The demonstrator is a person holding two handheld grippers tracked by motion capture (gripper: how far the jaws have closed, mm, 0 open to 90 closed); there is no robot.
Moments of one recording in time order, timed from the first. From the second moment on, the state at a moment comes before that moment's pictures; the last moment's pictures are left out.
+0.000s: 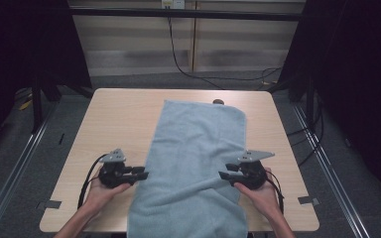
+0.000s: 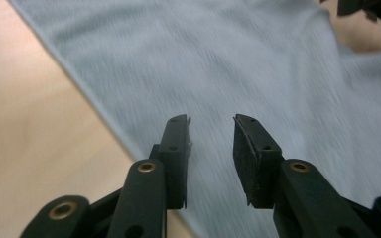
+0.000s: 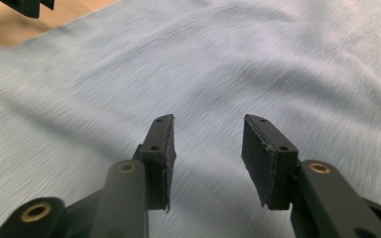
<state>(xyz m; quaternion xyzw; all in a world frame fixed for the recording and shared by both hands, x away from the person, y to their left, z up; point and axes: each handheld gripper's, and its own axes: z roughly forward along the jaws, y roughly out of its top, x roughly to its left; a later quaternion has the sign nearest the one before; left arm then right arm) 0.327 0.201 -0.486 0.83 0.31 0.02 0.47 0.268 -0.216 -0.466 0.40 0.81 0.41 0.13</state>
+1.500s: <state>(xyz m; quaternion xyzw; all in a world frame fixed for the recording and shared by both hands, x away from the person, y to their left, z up) 0.332 0.195 -0.494 0.84 0.33 0.06 0.43 0.217 -0.183 -0.499 0.34 0.86 0.38 0.07</state>
